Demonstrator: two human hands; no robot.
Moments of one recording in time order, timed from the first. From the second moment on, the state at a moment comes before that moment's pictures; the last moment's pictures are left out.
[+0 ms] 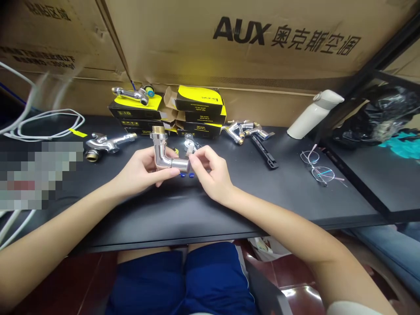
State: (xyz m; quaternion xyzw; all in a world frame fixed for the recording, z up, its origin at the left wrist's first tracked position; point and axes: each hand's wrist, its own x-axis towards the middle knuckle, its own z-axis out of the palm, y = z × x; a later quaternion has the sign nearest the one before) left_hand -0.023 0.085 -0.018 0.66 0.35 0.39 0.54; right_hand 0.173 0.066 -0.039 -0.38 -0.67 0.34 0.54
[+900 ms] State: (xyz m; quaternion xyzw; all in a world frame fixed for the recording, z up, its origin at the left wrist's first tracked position) left_hand -0.022 0.089 -0.016 0.66 0.38 0.41 0.50; right_hand 0.174 0.060 -0.044 -0.26 -0.73 0.19 0.60
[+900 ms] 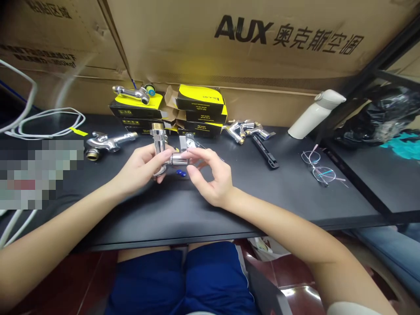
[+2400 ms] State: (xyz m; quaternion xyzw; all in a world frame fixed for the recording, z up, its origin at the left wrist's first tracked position) left_hand -0.023 0.088 -0.010 0.61 0.40 0.36 0.58; right_hand 0.182 0.078 -0.041 -0.20 -0.89 0.15 0.39
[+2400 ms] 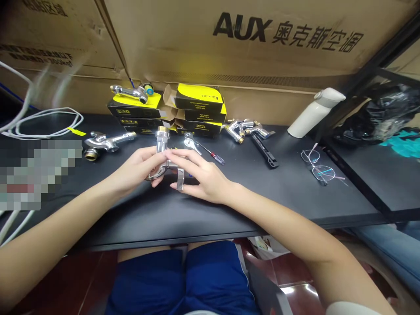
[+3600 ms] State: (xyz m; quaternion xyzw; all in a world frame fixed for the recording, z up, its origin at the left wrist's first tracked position) left_hand -0.028 0.083 -0.017 0.79 0.38 0.37 0.30; right_hand 0.177 0.083 -0.043 -0.31 -0.60 0.60 0.42
